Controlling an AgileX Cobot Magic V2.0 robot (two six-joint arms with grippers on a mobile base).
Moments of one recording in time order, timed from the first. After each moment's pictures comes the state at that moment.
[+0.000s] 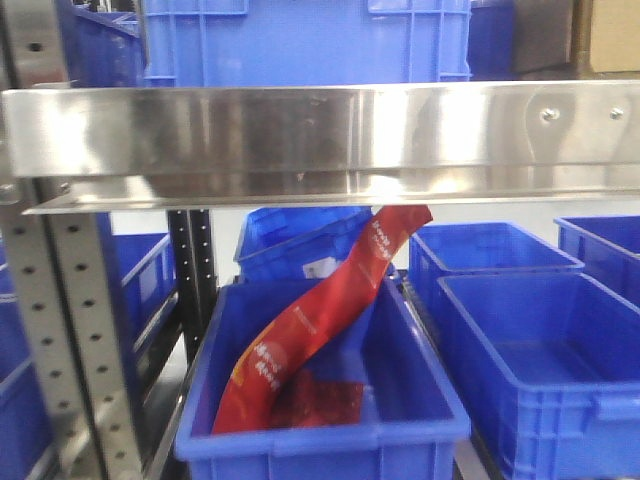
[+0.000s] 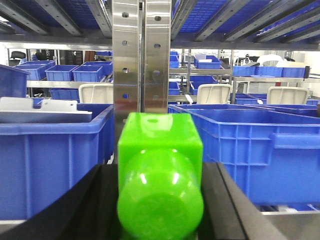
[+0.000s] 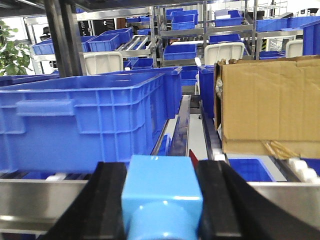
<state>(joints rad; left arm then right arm) 0.06 0.14 -0.60 -0.12 0.39 0.11 0.16 0.34 -0.52 0.21 0.25 -0.08</state>
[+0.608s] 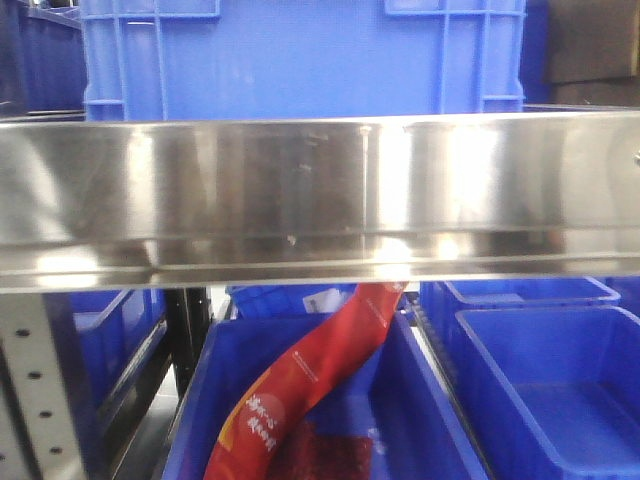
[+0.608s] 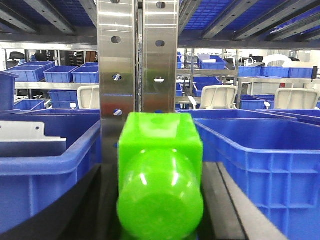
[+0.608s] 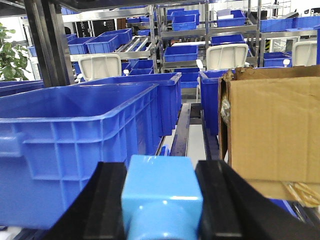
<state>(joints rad) 0.06 0.14 -0.60 -0.12 0.39 0.11 0.16 0.34 -0.52 0.21 0.25 -0.08</state>
